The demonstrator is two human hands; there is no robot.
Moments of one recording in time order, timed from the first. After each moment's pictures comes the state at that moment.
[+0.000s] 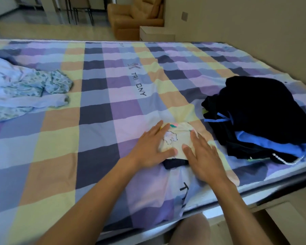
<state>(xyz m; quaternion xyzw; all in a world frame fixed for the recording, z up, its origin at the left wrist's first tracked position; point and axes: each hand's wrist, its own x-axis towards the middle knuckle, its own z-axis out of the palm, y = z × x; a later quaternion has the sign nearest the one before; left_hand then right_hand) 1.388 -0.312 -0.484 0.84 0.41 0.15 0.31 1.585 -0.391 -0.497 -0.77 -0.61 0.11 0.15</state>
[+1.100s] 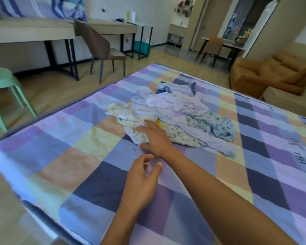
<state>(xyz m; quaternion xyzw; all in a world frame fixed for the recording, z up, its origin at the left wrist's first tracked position) 0.945 -0.369 -0.476 0.33 0.68 0.56 0.33 0.954 -0.179 -0.482 -0.30 -0.94 0.13 0.08</state>
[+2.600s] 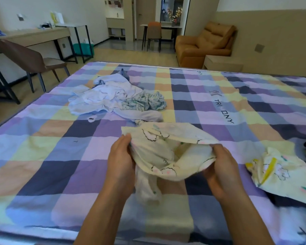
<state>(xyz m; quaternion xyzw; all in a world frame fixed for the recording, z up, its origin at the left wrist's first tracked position) 1.092 -0.388 -0.404 0.22 0.46 0.68 0.52 1.293 -0.369 -0.409 -0.46 -0.28 0.58 0.61</state>
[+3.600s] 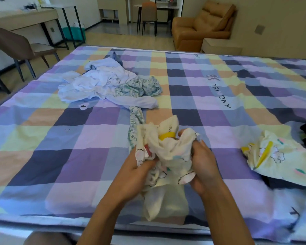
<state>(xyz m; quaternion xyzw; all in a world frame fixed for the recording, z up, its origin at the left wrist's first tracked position) 1.104 -0.425 -0.442 0.51 0.55 0.45 0.49 1.268 -0.386 -0.424 -0.41 -0.38 0.65 0.52</state>
